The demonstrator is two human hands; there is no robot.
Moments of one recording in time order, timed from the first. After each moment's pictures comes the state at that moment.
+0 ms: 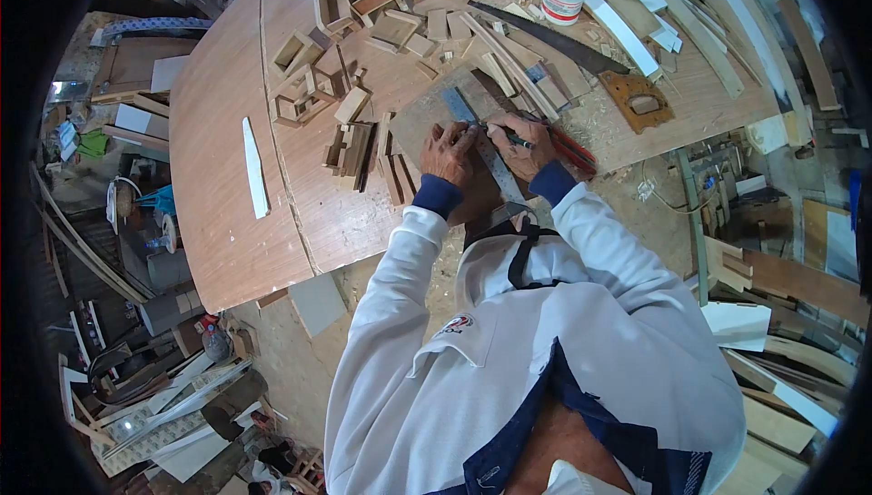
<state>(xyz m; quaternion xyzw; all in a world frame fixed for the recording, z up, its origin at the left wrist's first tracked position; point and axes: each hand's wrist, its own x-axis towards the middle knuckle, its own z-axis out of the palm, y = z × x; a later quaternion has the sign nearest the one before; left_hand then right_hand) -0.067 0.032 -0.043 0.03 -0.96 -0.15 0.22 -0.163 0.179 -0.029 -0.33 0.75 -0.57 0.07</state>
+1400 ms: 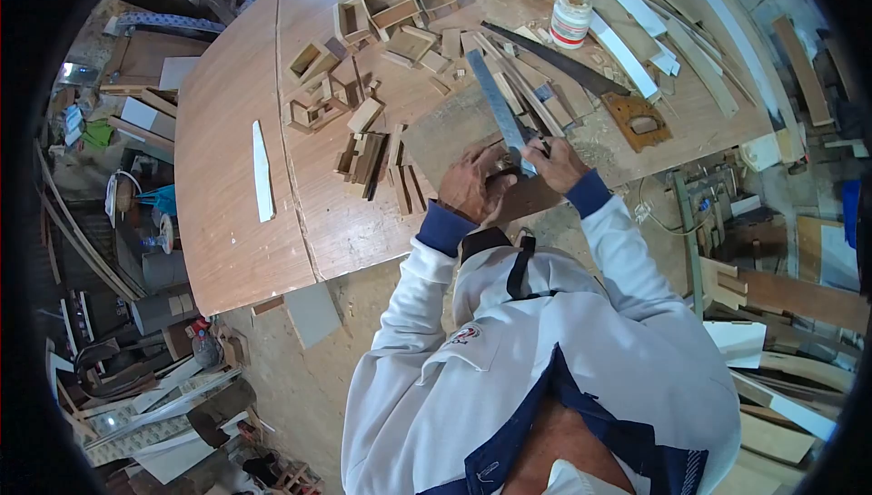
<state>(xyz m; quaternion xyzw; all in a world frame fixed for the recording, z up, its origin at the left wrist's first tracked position) -0.053 0.060 0.036 0.01 -0.92 -0.37 0.11 -0.182 0.217 -0.013 -0.33 0.77 -0.50 0.22</state>
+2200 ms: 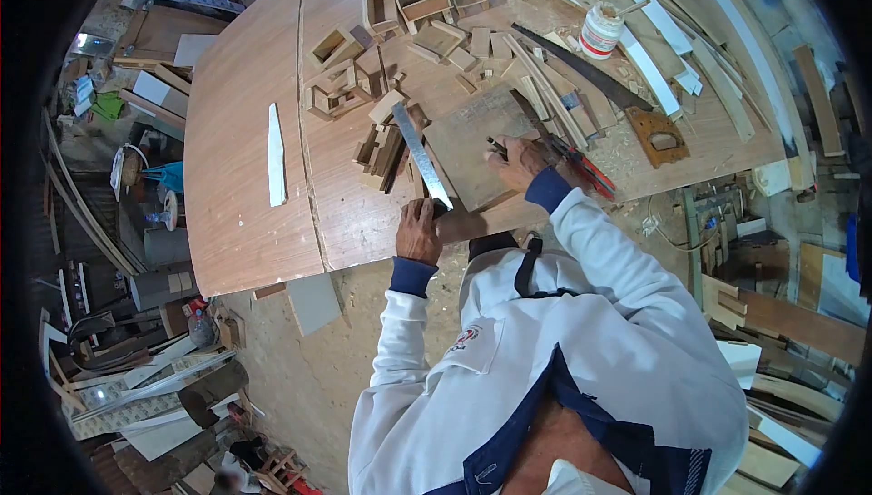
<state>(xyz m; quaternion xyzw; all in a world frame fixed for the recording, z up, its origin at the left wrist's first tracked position) 0.070 0.009 -0.028 0.17 -0.95 -0.19 0.15 -0.153 0.127 -0.024 -0.36 0.83 -0.35 0.23</state>
